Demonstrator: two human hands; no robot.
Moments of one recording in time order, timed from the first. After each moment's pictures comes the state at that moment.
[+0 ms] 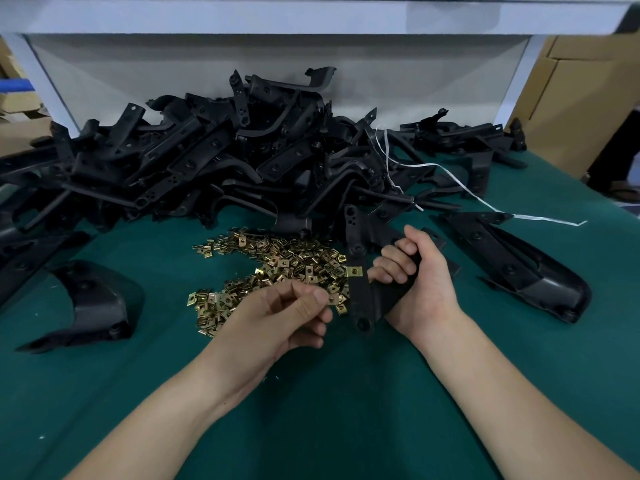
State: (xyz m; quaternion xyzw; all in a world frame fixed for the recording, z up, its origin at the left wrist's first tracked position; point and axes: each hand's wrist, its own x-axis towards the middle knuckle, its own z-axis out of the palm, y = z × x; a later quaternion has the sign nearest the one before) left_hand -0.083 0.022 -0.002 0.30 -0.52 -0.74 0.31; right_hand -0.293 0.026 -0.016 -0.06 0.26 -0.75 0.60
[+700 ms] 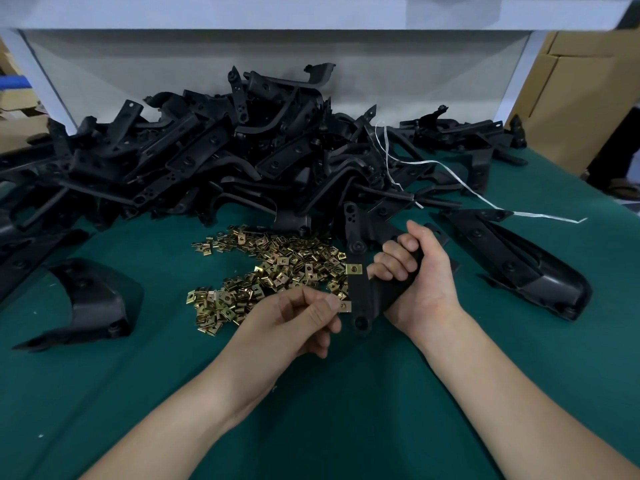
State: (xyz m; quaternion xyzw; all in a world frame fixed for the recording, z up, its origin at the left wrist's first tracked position) left_hand -0.091 0.036 -0.002 0.31 -0.53 -0.73 0.30; right_hand -0.292 0.028 -0.013 -0.06 0.25 -0.75 0.60
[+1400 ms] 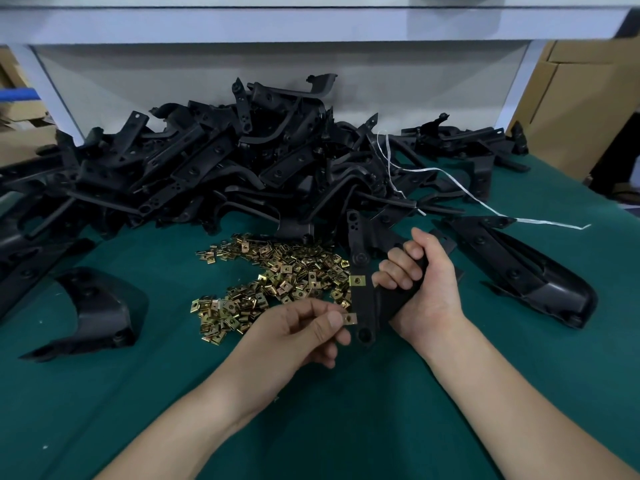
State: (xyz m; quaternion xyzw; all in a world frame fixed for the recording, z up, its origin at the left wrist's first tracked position) left_hand -0.089 0.030 -0.009 0.30 -0.55 -0.73 0.27; right_hand -0.289 0.031 -0.008 -0.08 0.28 -0.77 0.58
